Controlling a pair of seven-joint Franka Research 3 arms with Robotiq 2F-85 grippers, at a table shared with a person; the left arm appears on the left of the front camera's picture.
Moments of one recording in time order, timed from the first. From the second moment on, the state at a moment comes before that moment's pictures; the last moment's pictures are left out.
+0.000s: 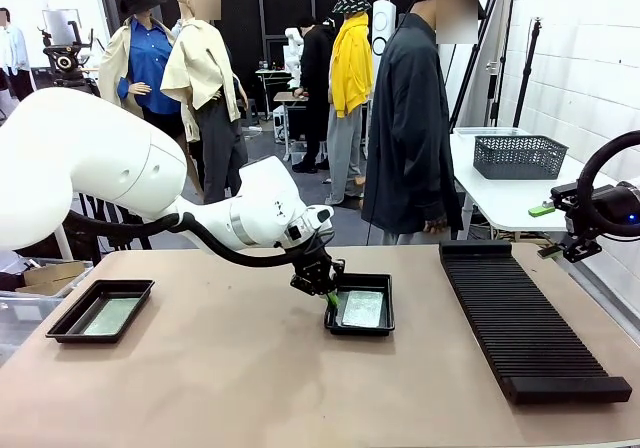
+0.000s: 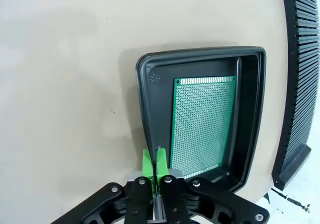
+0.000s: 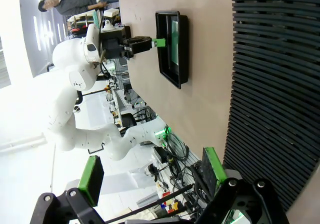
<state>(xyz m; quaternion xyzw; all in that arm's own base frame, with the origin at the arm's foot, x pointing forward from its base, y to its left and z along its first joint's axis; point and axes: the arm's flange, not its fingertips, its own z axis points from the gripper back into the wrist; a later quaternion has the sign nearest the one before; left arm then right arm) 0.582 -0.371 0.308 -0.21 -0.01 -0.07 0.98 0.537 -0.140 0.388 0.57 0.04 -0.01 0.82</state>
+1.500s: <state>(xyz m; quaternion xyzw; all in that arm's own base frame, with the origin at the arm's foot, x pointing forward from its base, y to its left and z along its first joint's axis) 0.575 -0.142 0.330 -0.11 -0.01 -0.04 0.99 0.537 -0.140 0.388 0.57 0.04 -0.01 0.82</state>
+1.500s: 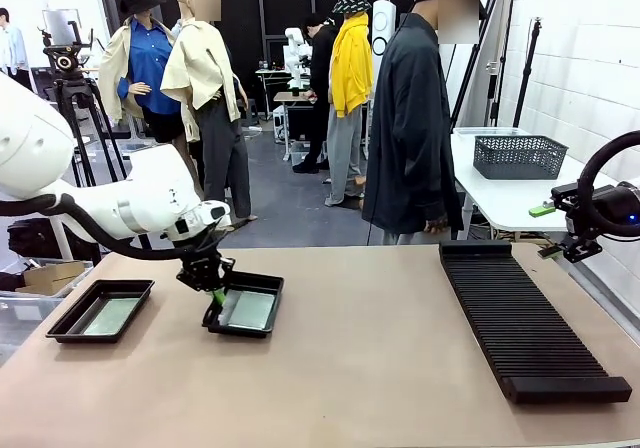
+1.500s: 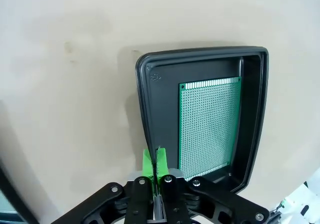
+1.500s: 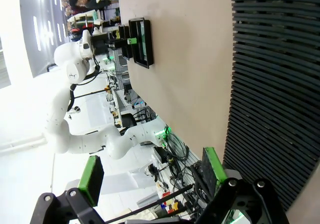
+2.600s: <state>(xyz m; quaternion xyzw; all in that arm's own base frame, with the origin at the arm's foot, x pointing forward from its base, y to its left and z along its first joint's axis) 0.565 -0.048 0.334 -0.09 0.00 -0.04 1.00 0.537 -0.140 0.388 0.57 0.04 -0.01 0.82</state>
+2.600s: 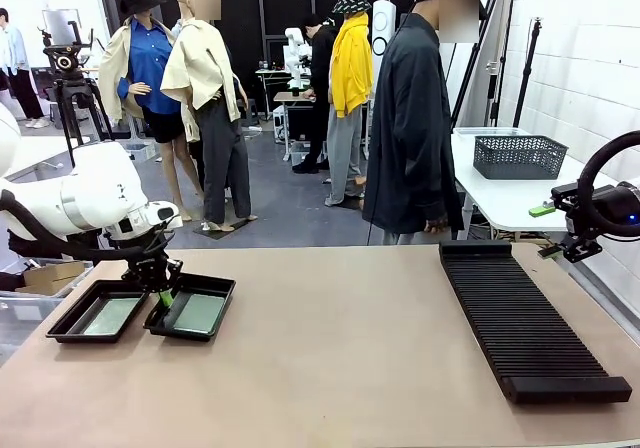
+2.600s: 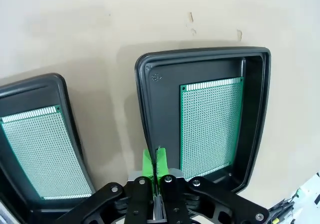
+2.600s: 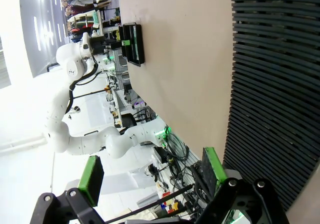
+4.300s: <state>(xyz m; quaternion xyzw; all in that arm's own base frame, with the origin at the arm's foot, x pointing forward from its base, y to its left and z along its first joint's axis) 0.559 -0.048 0.362 -0.11 0.00 -0.02 0.99 0.537 -0.140 0.388 0.57 0.04 -0.01 0.82</state>
